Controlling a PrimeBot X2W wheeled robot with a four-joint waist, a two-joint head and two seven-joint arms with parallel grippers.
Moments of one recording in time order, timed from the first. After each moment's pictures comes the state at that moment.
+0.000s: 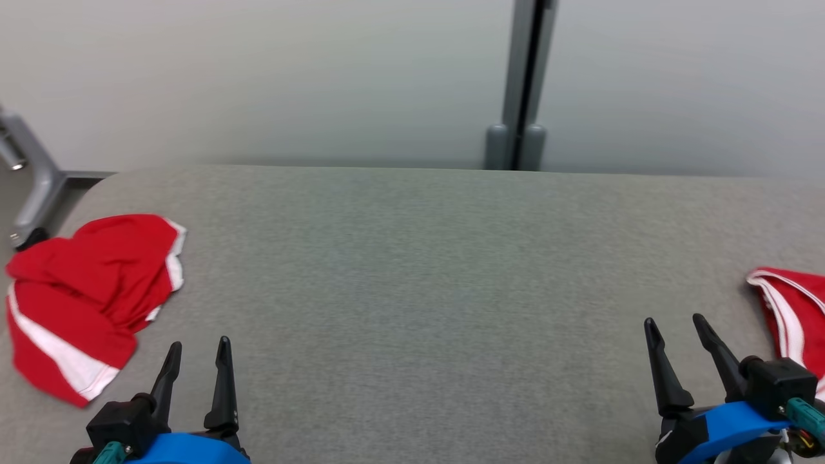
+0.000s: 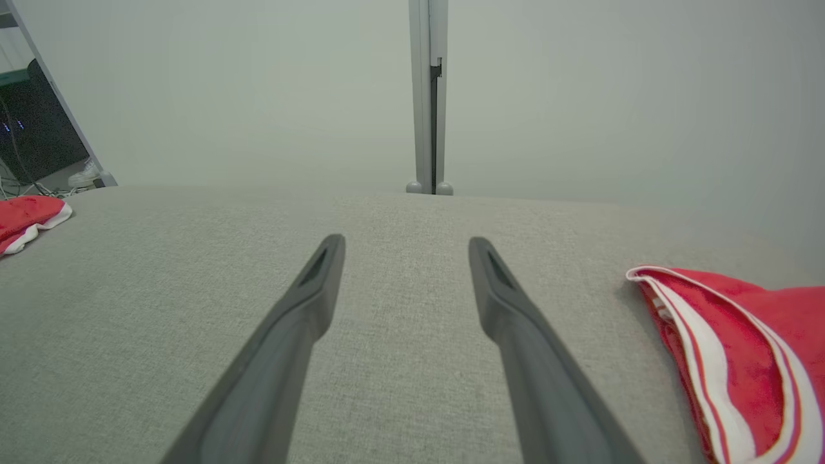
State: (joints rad) left arm 0.00 0.31 -0.29 0.24 -0.55 0.08 -0.26; right arm 0.01 -0.10 -0.05 0.10 0.15 0.13 -0.06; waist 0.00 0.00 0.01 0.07
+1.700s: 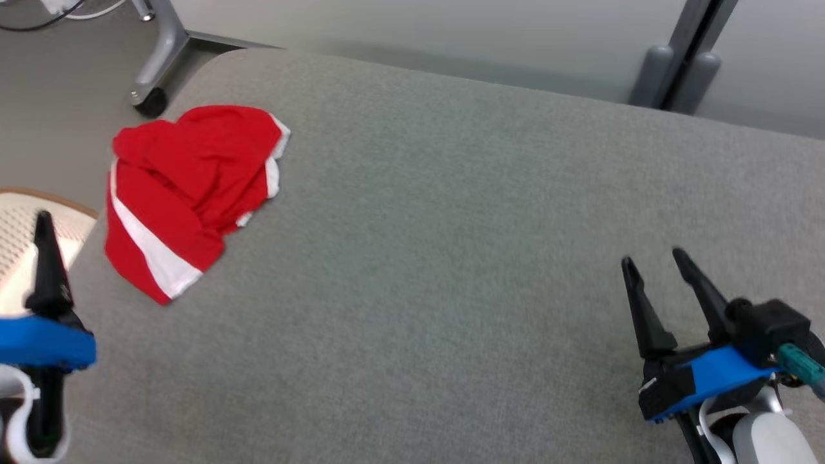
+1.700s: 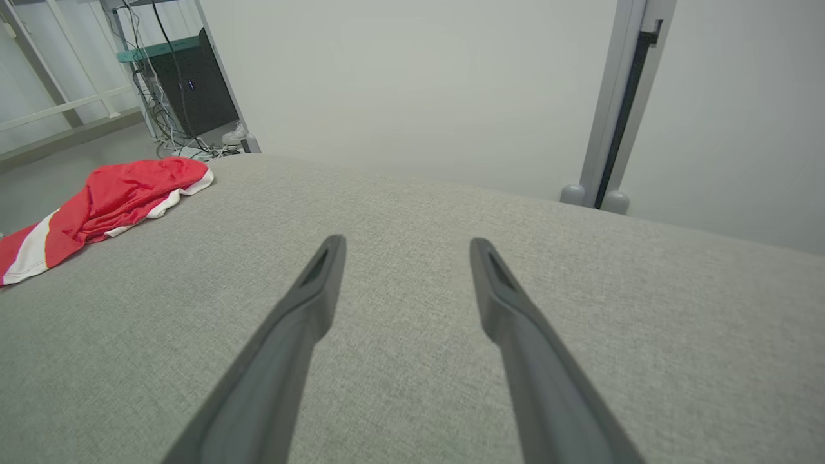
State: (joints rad) left arm -0.09 0.49 -0.07 -0.06 -0.72 0.18 -0.04; right arm -0.09 -0.11 0.01 0.06 0.15 0.13 -0.05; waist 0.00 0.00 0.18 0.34
